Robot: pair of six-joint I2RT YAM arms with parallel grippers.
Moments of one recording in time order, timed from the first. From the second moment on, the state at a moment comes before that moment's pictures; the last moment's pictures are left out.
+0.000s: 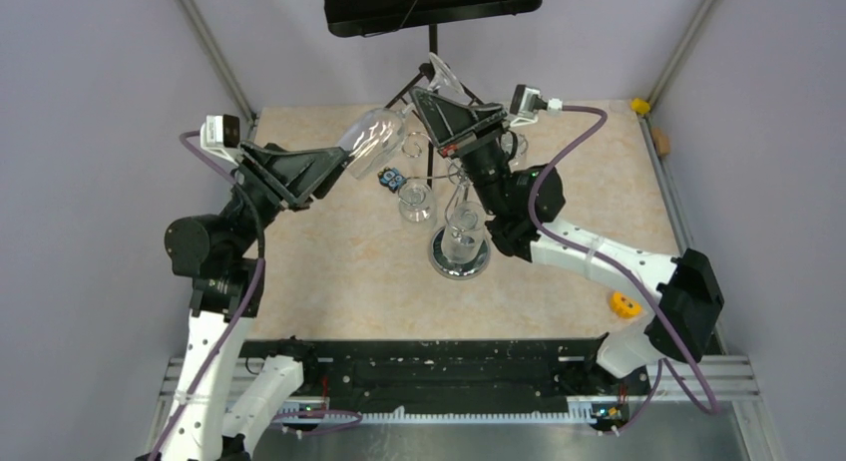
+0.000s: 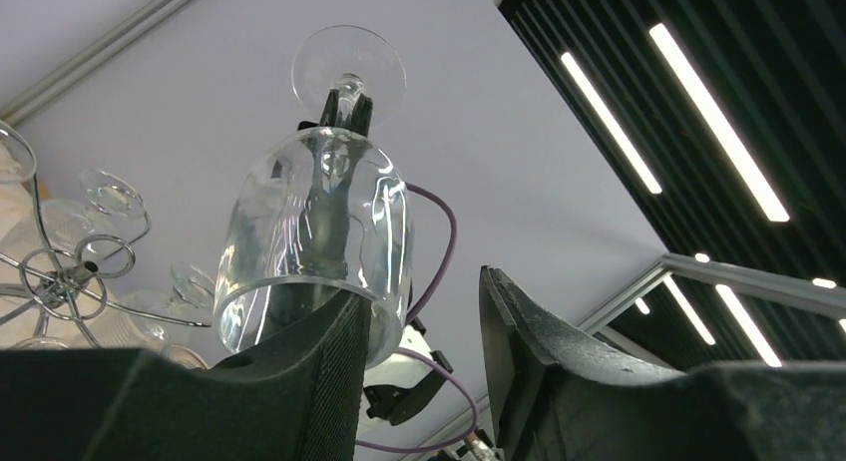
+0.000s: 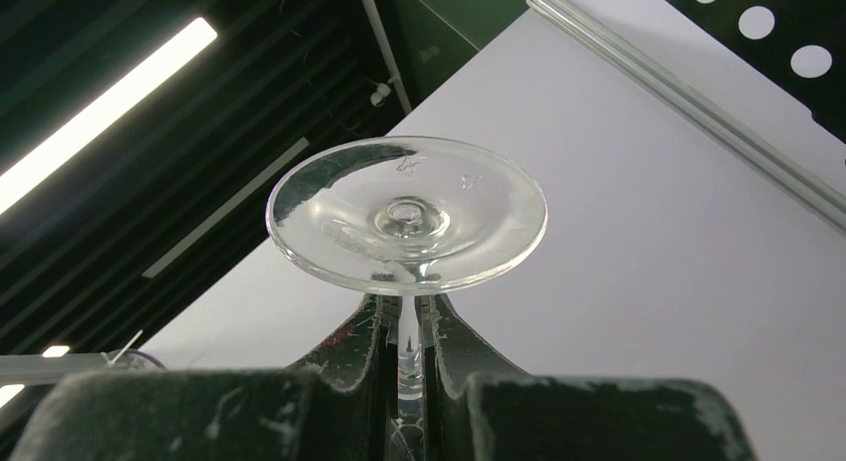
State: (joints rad) left arm -0.17 0.74 1.05 0.37 0.64 -1.54; right arm 0.95 1.46 1.23 1.11 0.17 1.03
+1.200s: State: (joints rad) left arm -0.17 0.80 1.14 0.22 0.35 -1.46; right arm 0.95 1.37 1.13 1.17 0.01 0.92
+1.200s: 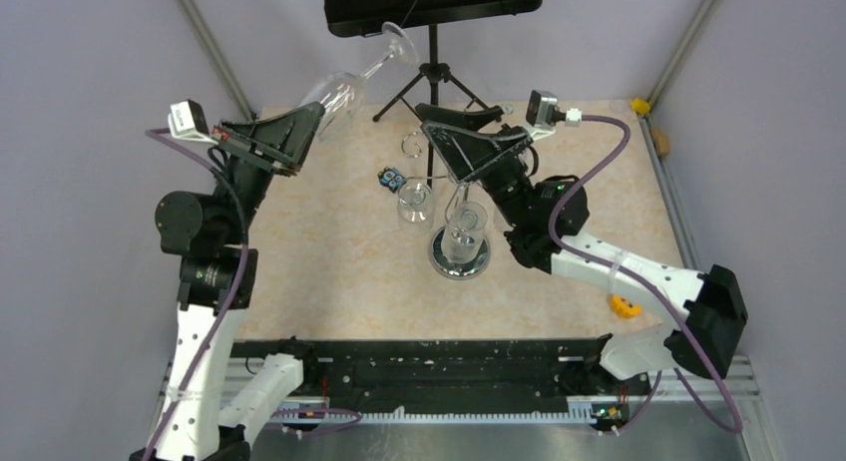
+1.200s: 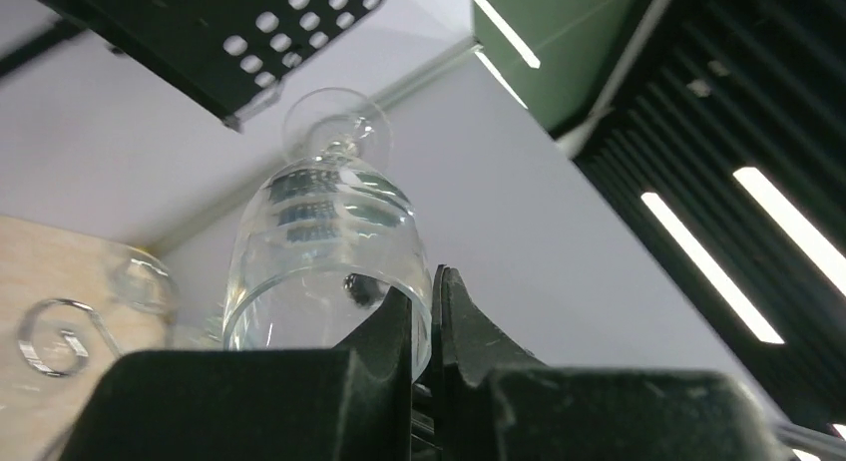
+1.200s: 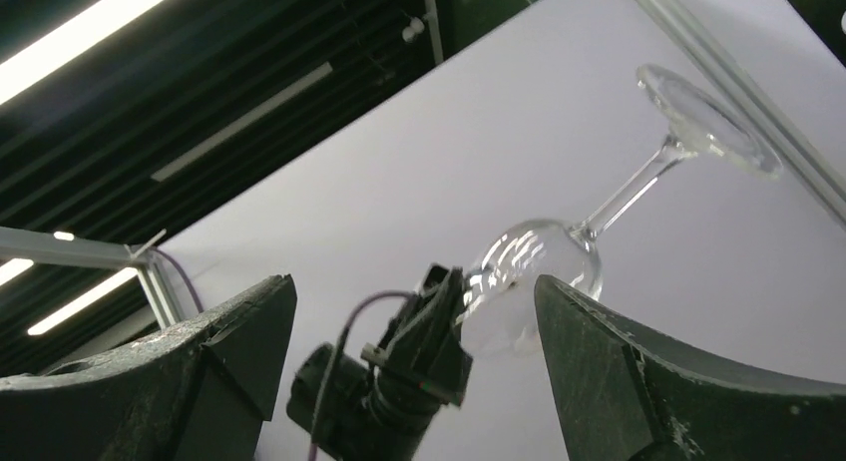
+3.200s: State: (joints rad) left arm -0.13 1.71 1.64 -1.05 -0.06 -0.22; right arm 0.95 0.78 1.12 -0.30 0.32 0.49
